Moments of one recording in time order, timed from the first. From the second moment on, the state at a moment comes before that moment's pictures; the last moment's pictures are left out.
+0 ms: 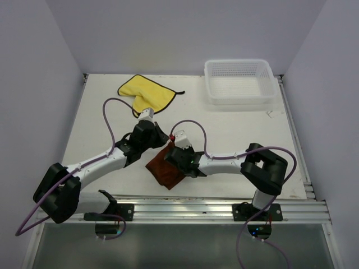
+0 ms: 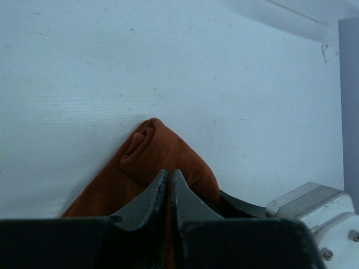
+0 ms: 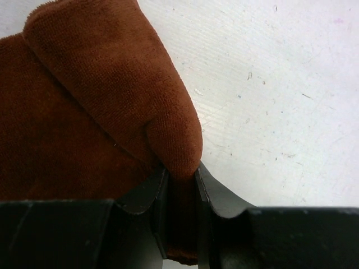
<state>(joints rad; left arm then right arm) -0.63 1.29 0.68 0.03 -0.12 -0.81 1.11 1.74 0.94 -0.22 0.75 0.50</state>
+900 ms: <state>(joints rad) -0.56 1.30 0.69 -0.20 -0.03 -0.72 1.25 2.03 1.11 -0.41 1.20 0.49</state>
